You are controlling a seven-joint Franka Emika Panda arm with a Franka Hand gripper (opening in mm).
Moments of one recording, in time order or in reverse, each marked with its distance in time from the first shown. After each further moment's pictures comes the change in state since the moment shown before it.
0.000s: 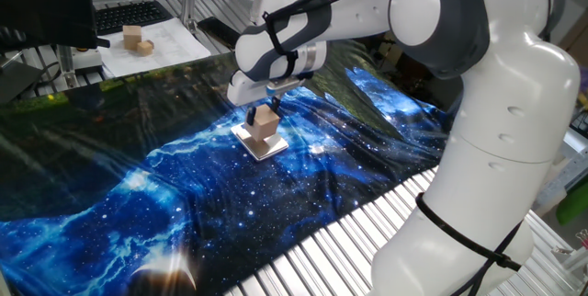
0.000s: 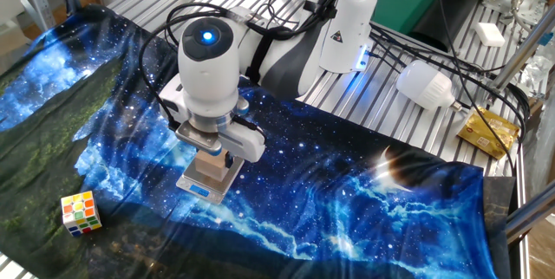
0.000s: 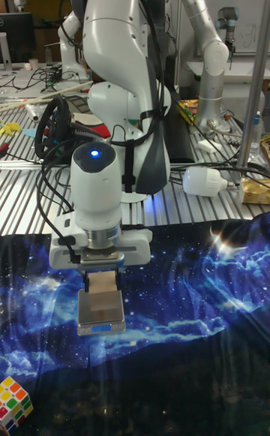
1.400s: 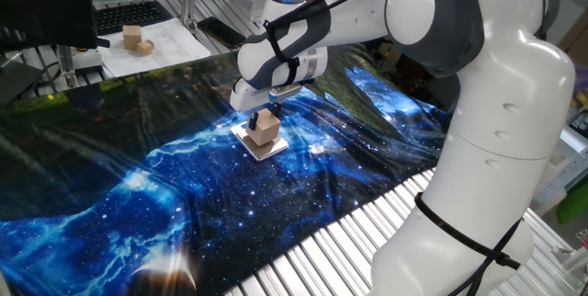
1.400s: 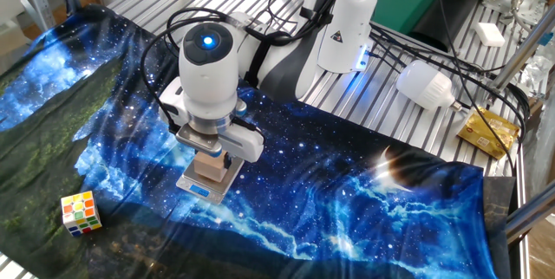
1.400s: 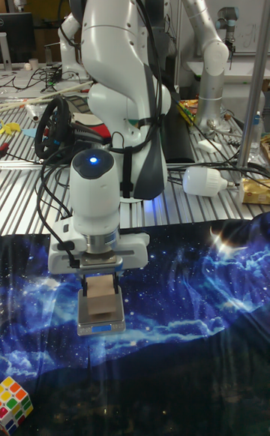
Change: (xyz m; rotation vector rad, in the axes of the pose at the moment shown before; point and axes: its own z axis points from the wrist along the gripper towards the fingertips) arm 0.002 -0.005 0.015 0.008 -0.009 -0.020
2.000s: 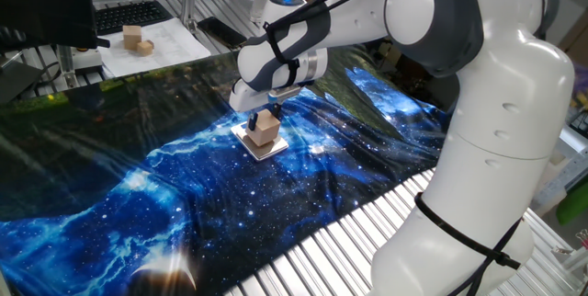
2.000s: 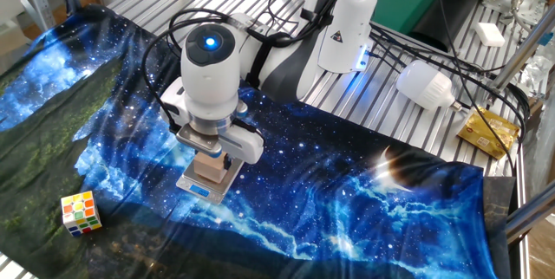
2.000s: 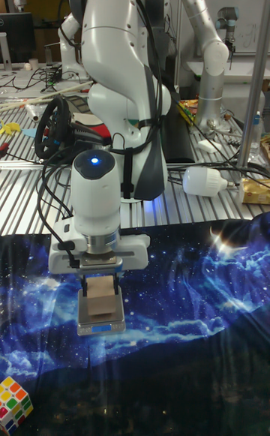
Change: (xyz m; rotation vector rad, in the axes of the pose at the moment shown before) arm 0.000 0.000 0.001 0.002 -0.003 0.011
